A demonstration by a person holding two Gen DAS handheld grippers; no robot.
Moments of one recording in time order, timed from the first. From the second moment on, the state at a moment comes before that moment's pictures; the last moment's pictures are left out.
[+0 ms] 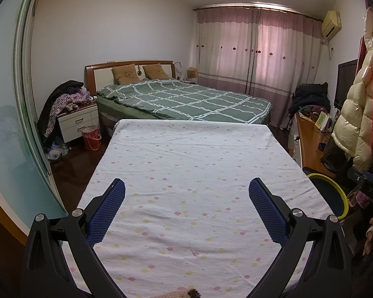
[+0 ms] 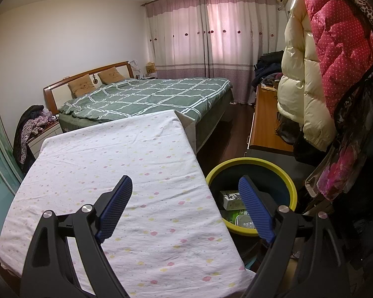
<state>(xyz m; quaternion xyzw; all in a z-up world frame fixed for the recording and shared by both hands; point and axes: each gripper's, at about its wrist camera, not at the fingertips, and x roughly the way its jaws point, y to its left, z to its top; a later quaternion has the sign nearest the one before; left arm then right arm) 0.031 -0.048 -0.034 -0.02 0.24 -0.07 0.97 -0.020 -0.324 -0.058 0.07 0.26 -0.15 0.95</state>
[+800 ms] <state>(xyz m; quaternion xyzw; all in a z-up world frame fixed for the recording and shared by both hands) 0.033 -0.047 -0.036 -0.02 0.25 -0.07 0.97 -0.017 -0.323 -0.063 0.07 0.26 -0.15 0.95</state>
